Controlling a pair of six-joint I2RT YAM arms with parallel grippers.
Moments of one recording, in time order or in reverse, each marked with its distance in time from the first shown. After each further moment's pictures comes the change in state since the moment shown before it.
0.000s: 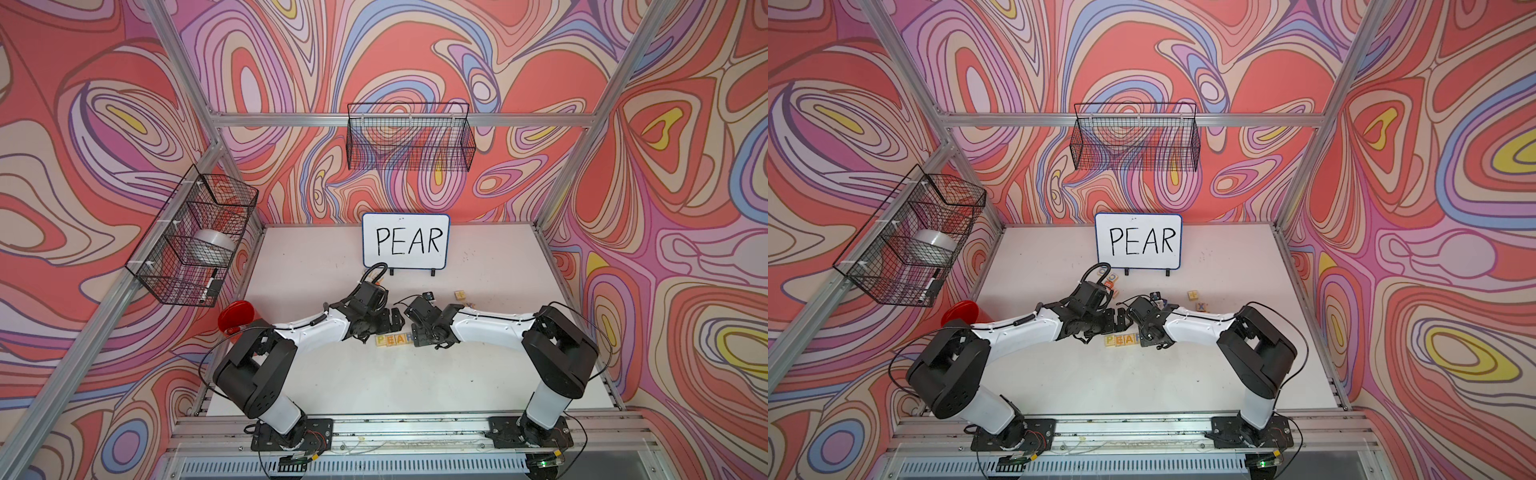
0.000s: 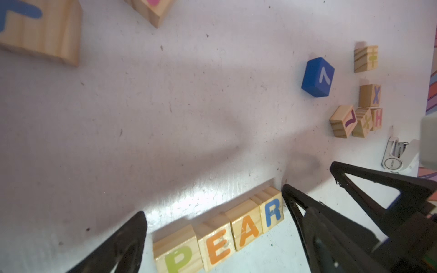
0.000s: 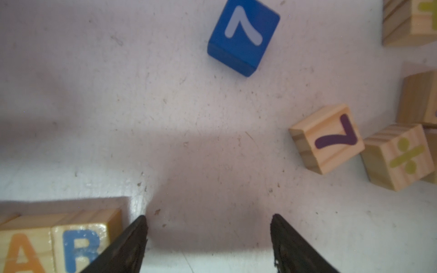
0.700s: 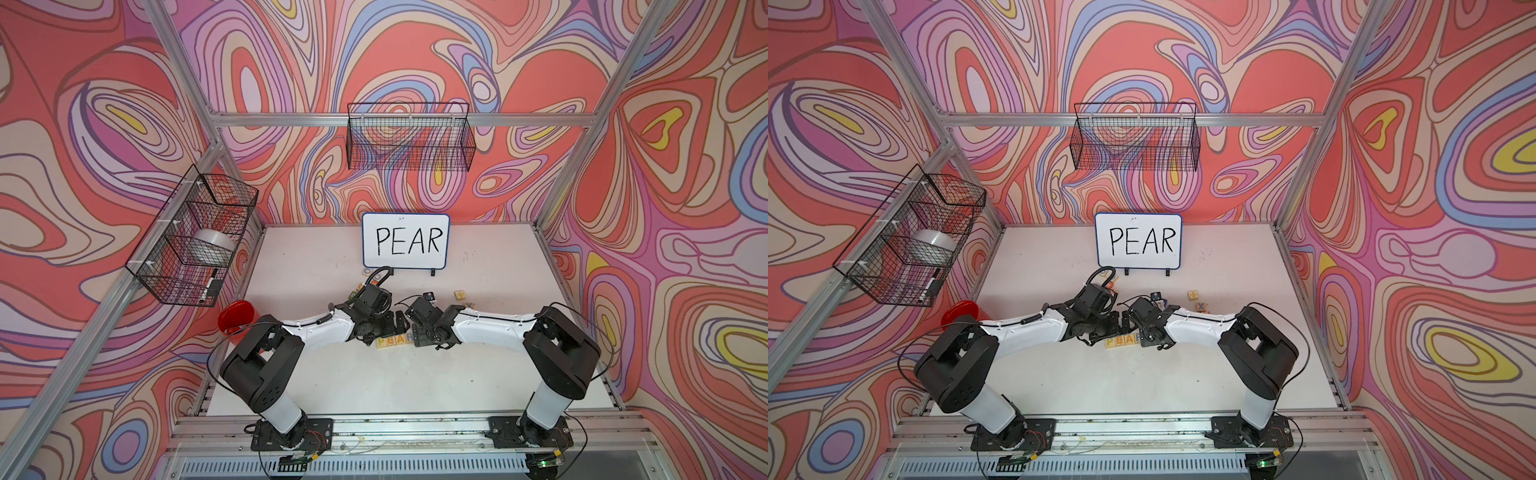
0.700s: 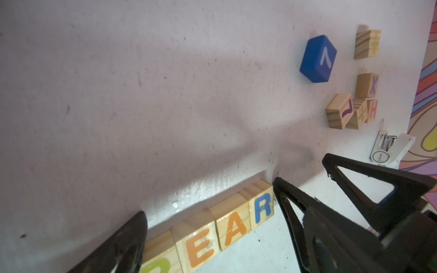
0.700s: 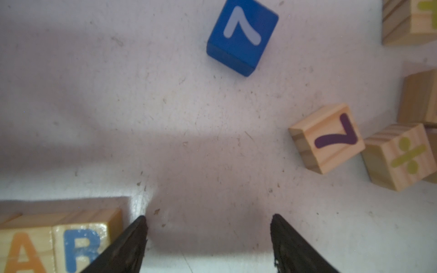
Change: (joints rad) left arm -0.028 0.036 0.002 0.023 0.051 -0.066; right arm 0.000 -0.010 -0.018 0.022 0.001 0.000
